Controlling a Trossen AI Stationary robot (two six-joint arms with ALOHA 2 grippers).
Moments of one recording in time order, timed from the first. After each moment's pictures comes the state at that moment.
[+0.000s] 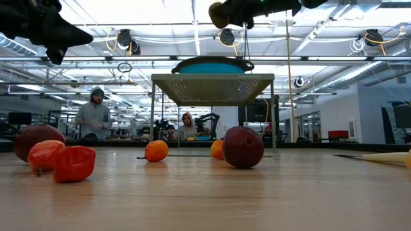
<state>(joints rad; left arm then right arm) -0.20 0.12 0.34 -0.34 -0.42 -0.29 -0.45 1.40 1.20 0.25 -0.10 -0.15</state>
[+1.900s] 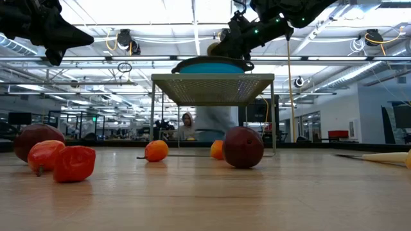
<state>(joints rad) -0.20 0.12 0.34 -0.34 -0.46 -0.32 -0.58 1.53 1.21 0.08 -0.24 -0.09</state>
